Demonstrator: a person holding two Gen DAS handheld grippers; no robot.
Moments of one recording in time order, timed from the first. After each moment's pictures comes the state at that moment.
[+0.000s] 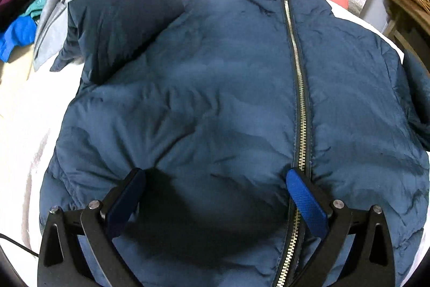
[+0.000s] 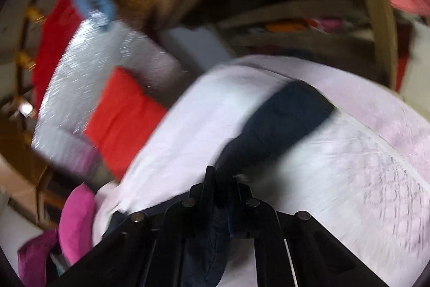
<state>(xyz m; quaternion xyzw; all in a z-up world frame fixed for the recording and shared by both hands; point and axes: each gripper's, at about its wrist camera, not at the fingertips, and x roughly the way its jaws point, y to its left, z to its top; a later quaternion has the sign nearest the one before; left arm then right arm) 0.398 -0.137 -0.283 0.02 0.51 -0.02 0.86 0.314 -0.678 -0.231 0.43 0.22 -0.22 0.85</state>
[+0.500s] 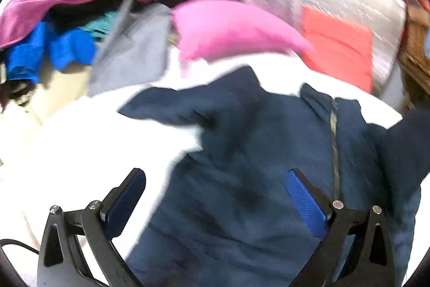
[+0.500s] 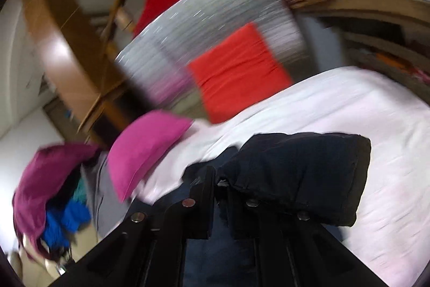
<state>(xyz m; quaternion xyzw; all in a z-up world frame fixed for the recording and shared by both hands) 0.391 -0.026 -0.198 -0.04 0.35 0.07 0.93 0.354 -0.416 -0.136 0.28 0.25 -0.02 0.93</state>
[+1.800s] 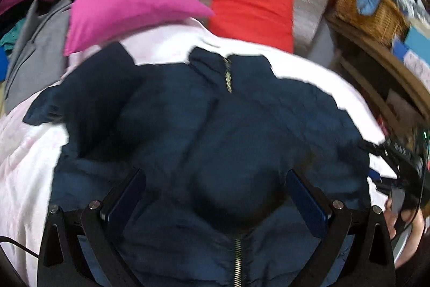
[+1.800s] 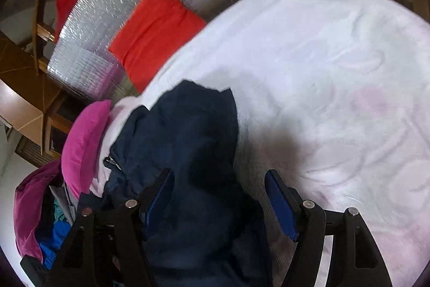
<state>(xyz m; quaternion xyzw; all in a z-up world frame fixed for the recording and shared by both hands) 0.393 -0.145 -0.225 -0.01 0.41 -0.16 0.90 0.353 -0.514 -0.295 0.41 0.35 -0.11 0.84</state>
